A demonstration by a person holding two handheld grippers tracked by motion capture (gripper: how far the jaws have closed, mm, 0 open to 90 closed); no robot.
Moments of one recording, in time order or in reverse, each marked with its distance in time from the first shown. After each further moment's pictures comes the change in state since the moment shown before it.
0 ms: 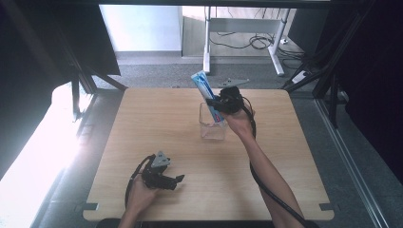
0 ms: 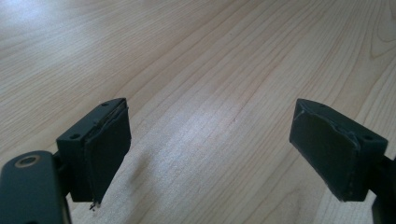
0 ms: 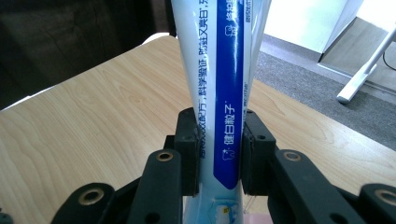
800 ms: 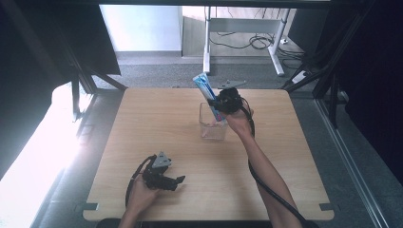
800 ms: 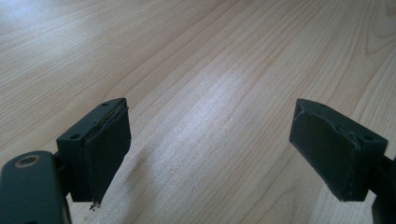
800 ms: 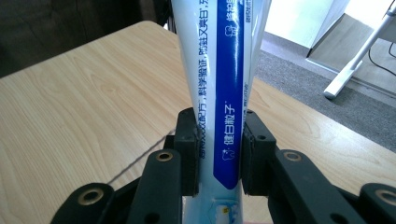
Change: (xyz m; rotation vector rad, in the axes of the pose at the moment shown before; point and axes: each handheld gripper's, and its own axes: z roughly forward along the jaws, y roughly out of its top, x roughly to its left) left arm -0.002 0.000 0.002 0.010 -0.015 0.005; right arm -0.018 -0.016 0.025 0.027 -0.044 -0.026
